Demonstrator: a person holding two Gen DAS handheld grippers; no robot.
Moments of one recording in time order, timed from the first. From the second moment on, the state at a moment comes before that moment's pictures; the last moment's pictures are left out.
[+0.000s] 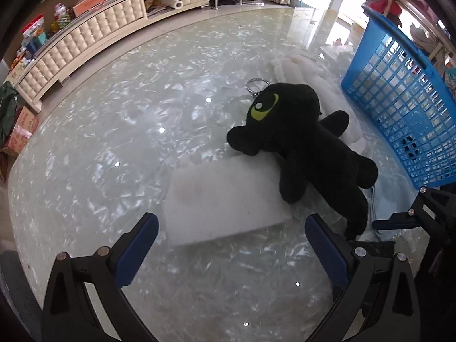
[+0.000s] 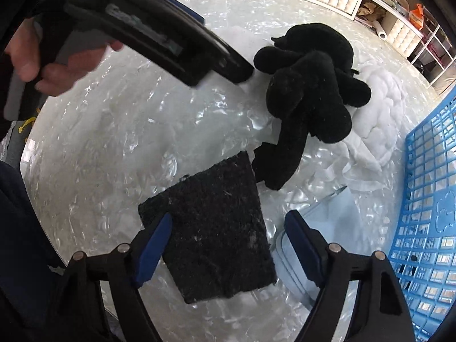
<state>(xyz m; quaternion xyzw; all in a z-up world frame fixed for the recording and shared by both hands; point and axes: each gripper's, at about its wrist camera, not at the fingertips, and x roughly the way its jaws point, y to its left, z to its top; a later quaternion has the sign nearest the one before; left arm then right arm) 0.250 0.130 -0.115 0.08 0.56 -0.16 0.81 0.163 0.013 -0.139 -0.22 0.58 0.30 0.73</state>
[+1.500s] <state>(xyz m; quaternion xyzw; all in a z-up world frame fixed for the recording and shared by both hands) 0.146 0.149 -0.074 0.08 0.57 -0.13 0.81 0.130 -0.019 -0.079 -0.19 0.54 0.33 0.75</state>
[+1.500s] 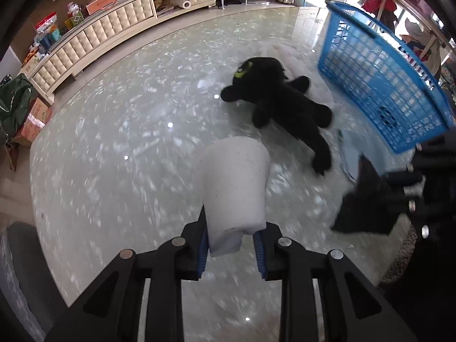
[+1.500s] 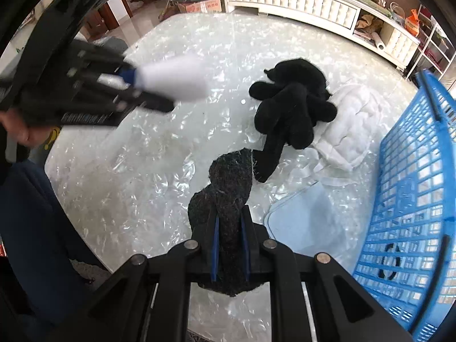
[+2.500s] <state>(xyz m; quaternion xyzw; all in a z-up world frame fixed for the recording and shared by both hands) 0.083 0.030 0.038 0.07 0.48 -0.22 0.85 0.115 -0.112 0.043 -0.16 0.46 0.29 0.82</state>
